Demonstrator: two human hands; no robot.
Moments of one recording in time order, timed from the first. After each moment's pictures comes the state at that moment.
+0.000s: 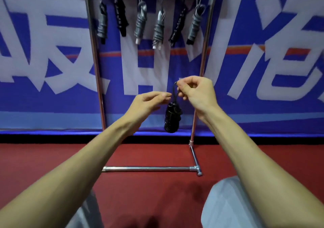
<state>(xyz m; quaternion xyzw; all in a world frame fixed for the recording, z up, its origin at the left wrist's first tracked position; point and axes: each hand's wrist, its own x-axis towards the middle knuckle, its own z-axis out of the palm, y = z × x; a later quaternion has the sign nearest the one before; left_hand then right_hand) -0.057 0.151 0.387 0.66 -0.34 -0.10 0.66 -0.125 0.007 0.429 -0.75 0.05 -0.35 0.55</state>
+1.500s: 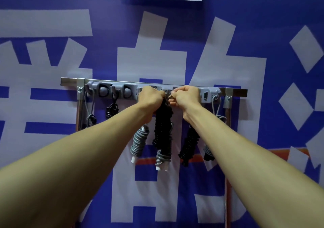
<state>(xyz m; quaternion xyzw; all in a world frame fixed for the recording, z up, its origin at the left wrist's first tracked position) 0.241 0.015 0.683 0.71 -0.25 0.16 0.64 0.199 -0.083 0.688 -0.66 0.05 -0.43 0.62</state>
